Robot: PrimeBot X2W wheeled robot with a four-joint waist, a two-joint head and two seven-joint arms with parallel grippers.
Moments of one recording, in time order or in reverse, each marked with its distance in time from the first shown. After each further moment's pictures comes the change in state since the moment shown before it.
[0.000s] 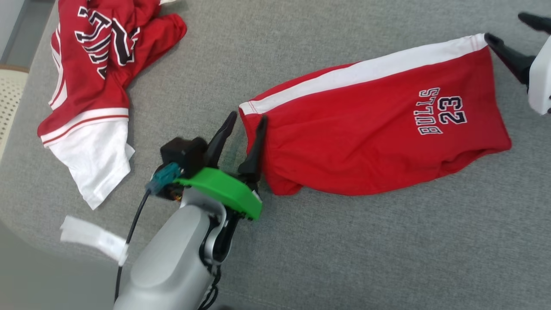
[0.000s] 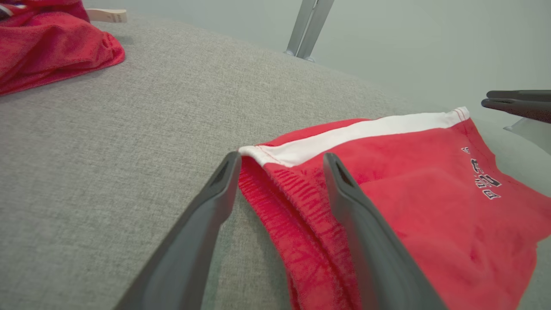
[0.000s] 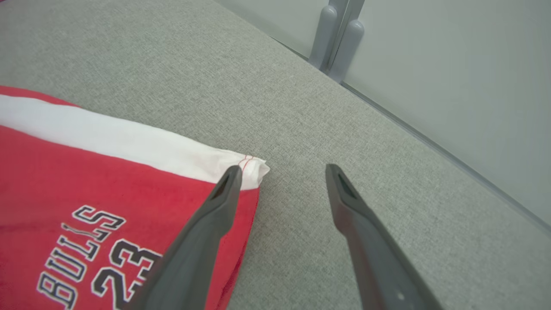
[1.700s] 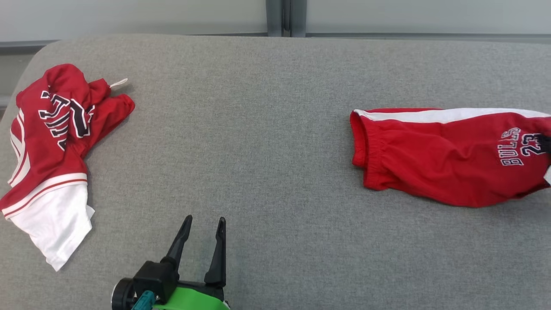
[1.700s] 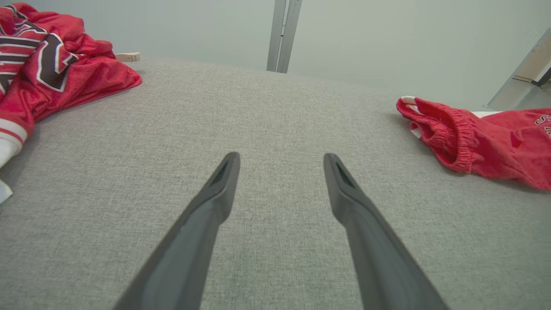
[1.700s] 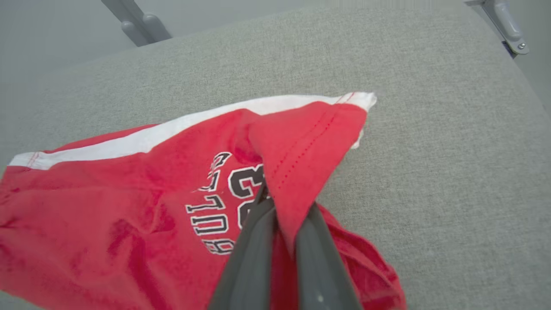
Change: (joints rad) left arm 0.585 -0.013 0.301 -0.308 0.431 0.001 -0.018; right arm 0.627 0.246 -0.847 0.307 -0.064 0.000 0.112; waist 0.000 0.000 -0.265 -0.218
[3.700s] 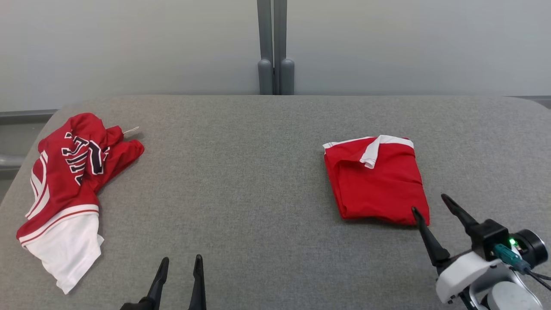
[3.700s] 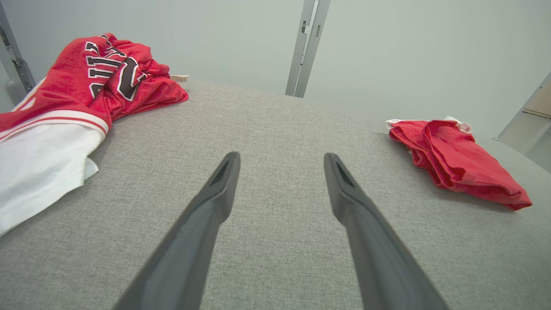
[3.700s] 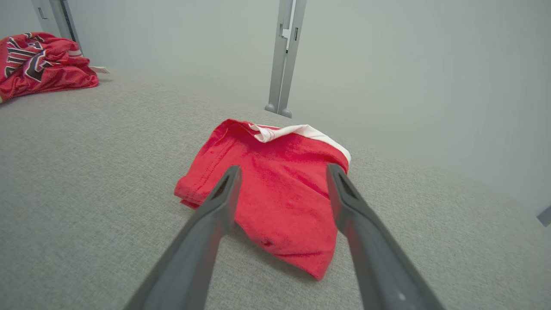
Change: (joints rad) left arm 0.169 -0.016 0.081 -0.043 -0.005 0.030 0.000; right arm 0.469 0.352 -0.054 -0.414 -0.751 0.000 -0.525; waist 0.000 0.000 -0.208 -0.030
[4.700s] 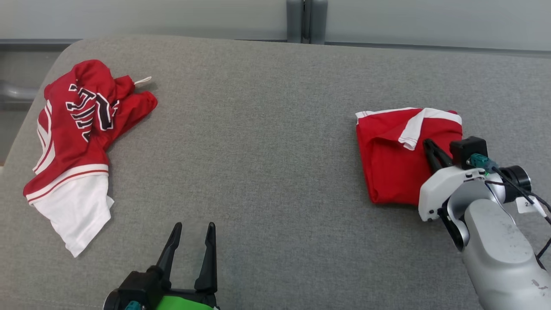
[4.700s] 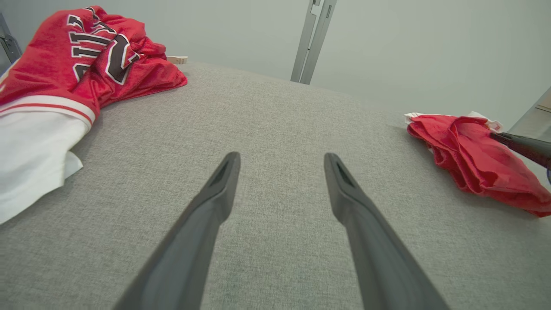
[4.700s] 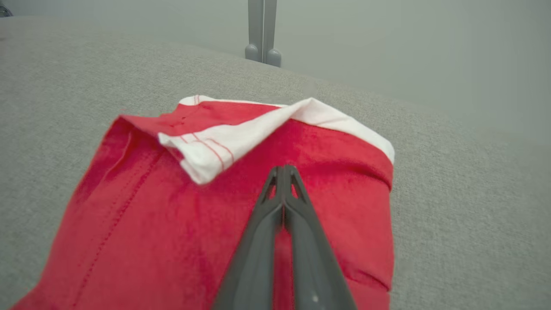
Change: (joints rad) left arm -0.106 0.000 -0.024 -0.006 -0.013 -0.057 0.000; right arm -0.399 0.158 -0.164 0.400 -0.140 0.000 0.145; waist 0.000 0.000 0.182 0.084
